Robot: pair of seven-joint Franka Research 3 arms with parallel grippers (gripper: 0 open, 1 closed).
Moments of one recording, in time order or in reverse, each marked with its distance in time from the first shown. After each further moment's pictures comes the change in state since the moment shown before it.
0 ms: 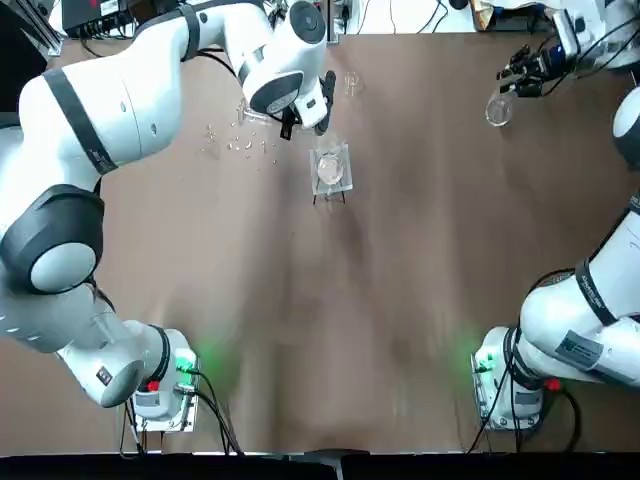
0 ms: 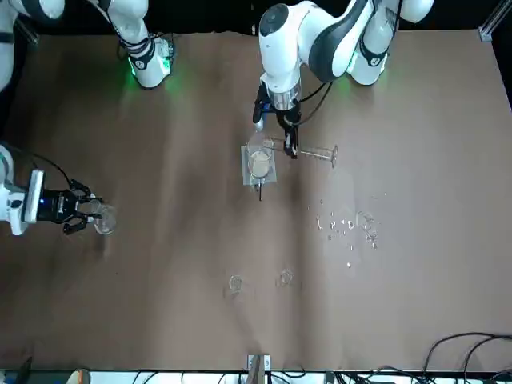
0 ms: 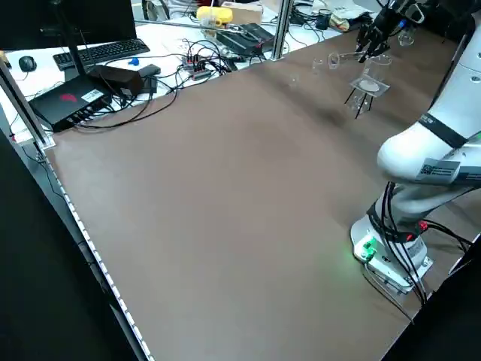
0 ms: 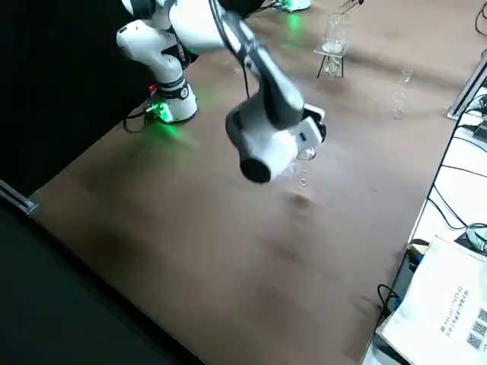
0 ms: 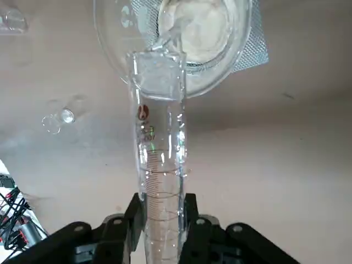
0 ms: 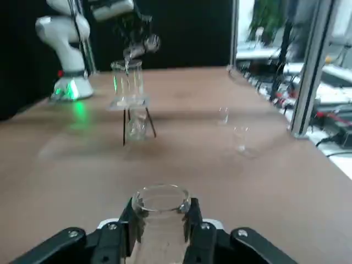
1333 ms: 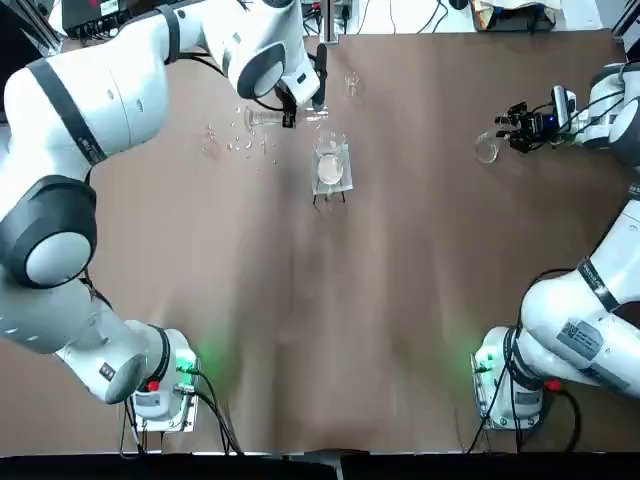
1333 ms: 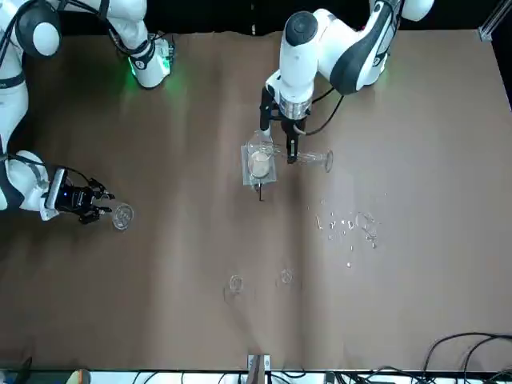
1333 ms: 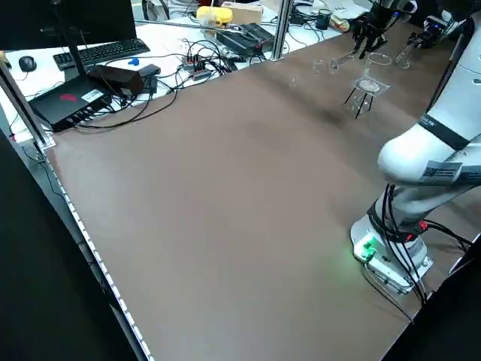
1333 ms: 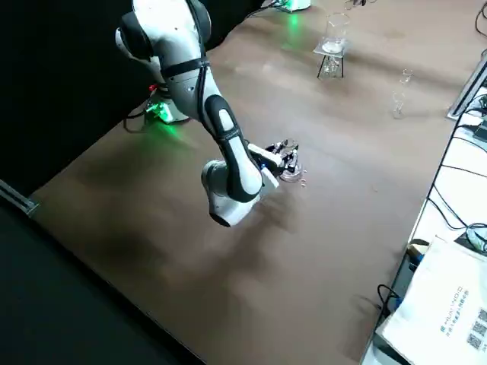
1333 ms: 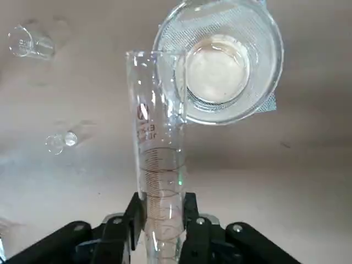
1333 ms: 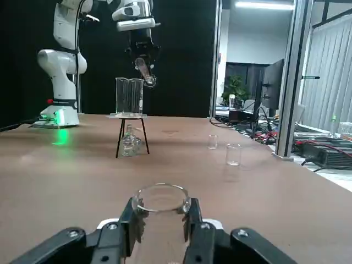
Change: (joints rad) left arm 0.077 -0.019 0.001 -0.025 -0.203 0.146 0.039; right arm -0.166 0.276 0.015 -0.071 0.163 -0.119 -0.372
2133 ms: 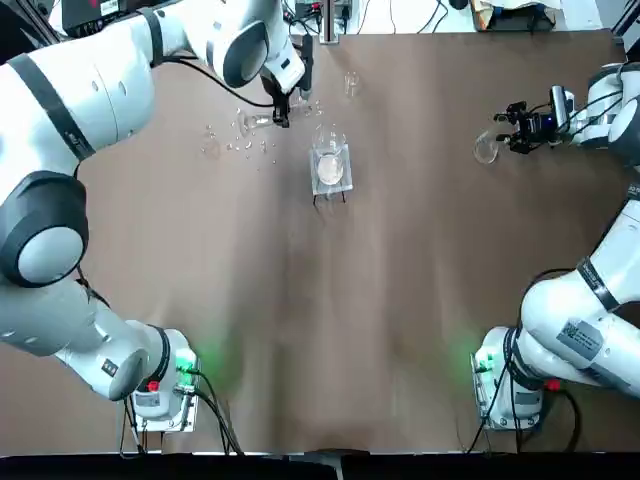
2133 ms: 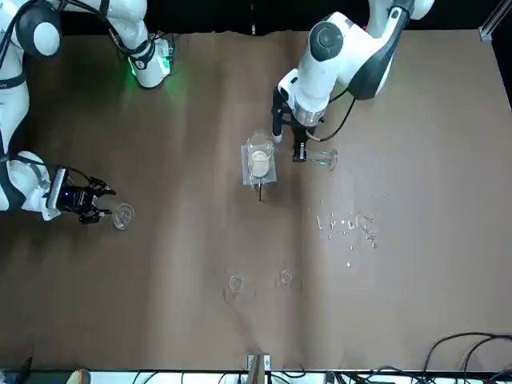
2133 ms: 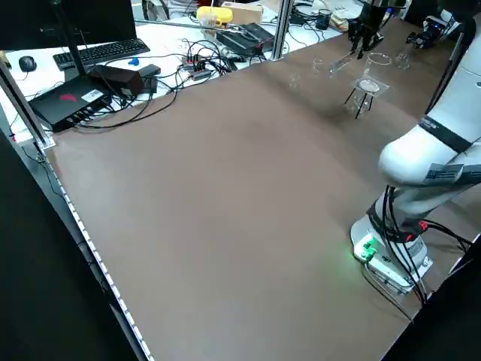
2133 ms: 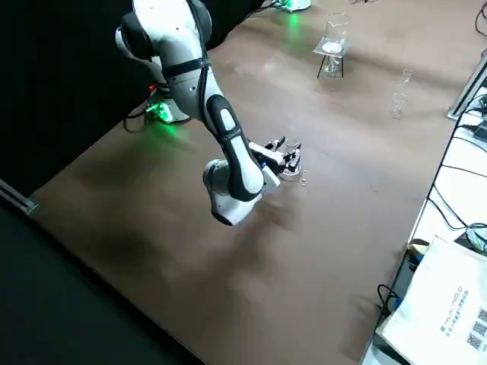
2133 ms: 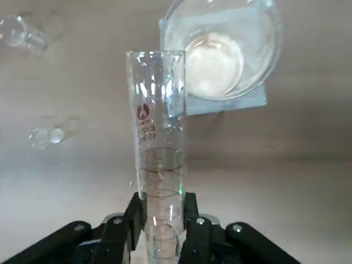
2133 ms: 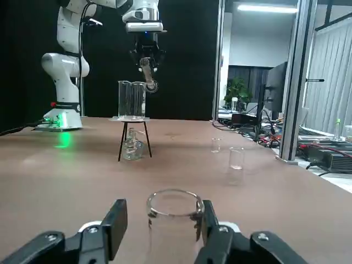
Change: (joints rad) left arm 0.070 -0.033 0.000 -0.028 -0.122 -0.005 0.078; right arm 0.005 0.001 0.005 -0.008 0.000 -0.012 -0.002
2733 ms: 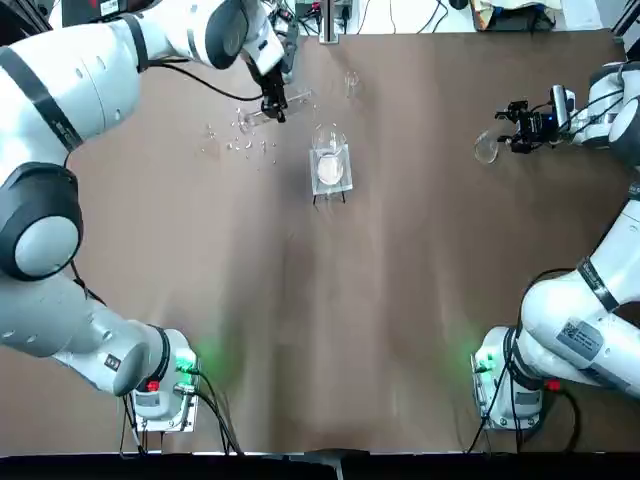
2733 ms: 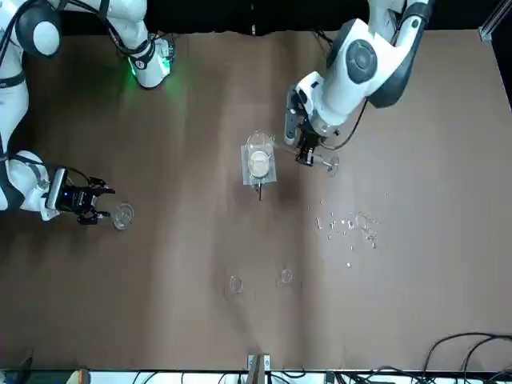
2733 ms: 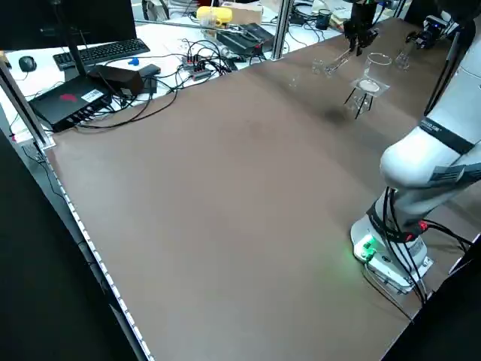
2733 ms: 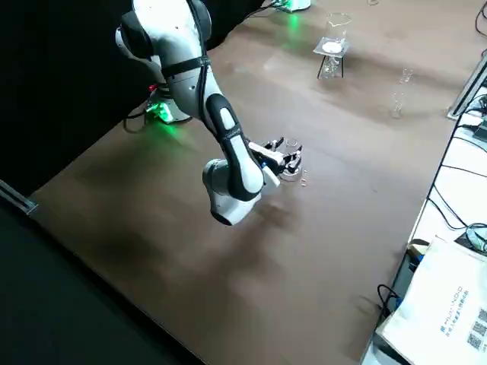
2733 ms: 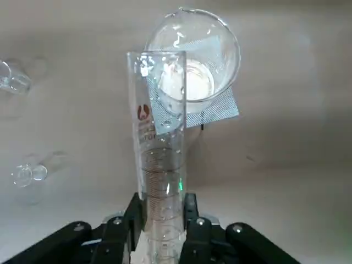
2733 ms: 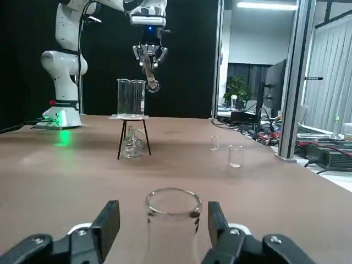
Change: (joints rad) left arm 0.085 -0.021 0.000 0.000 -0.266 -0.032 0.316; right arm -0.001 -0.005 -0.002 0.000 -0.001 0.006 0.002
